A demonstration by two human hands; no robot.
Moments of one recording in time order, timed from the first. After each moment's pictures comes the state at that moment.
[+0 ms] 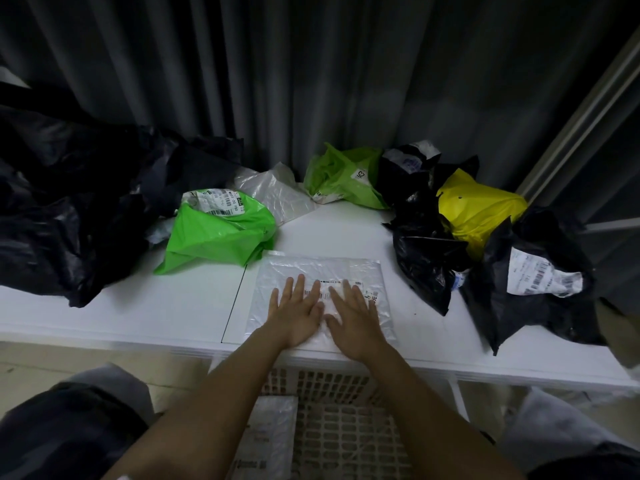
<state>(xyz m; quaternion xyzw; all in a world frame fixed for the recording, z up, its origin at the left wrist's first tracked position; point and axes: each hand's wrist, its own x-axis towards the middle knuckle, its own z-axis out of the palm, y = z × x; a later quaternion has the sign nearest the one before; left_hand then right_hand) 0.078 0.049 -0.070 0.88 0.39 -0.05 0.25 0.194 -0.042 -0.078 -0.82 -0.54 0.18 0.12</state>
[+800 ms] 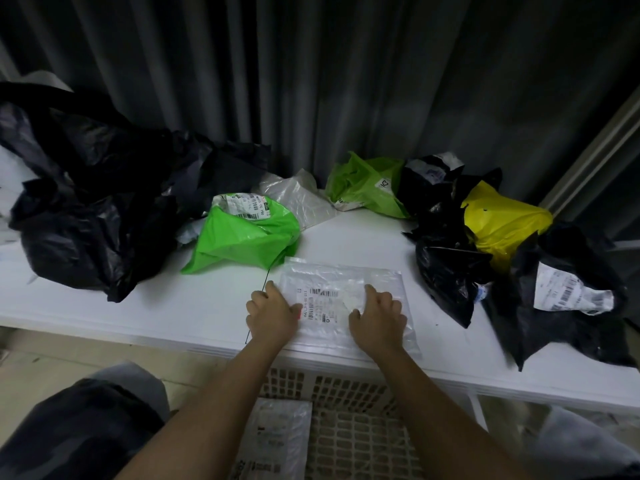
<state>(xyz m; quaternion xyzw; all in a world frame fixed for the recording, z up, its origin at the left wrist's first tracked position) 0.038 0.064 -0.059 0.71 0.64 0.09 0.29 0.180 -0.024 -0.062 -0.90 -0.41 0.09 0.13</state>
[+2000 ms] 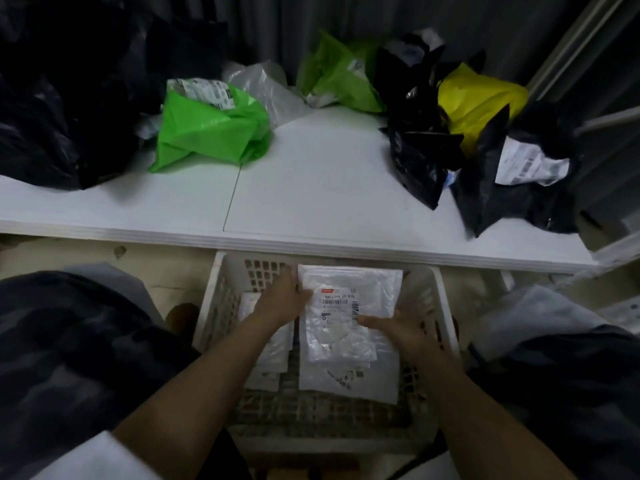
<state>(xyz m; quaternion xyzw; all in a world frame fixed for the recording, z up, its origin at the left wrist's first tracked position) 0.002 -0.065 -0.123 0.76 0.48 0.00 0.44 0.180 -0.221 -0.159 -0.75 -0.10 0.53 0.39</state>
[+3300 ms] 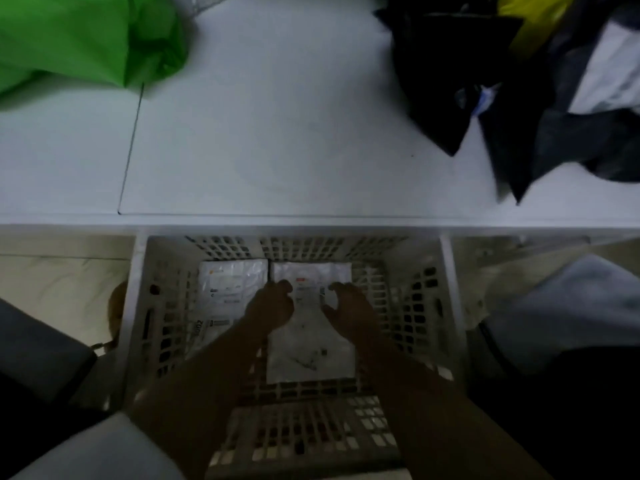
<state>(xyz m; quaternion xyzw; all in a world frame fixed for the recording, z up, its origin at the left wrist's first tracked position) 0.050 -0.068 -0.248 0.74 0.45 -0.23 0.45 0.169 -0.185 -0.267 -0.85 -0.37 0.37 0.07</state>
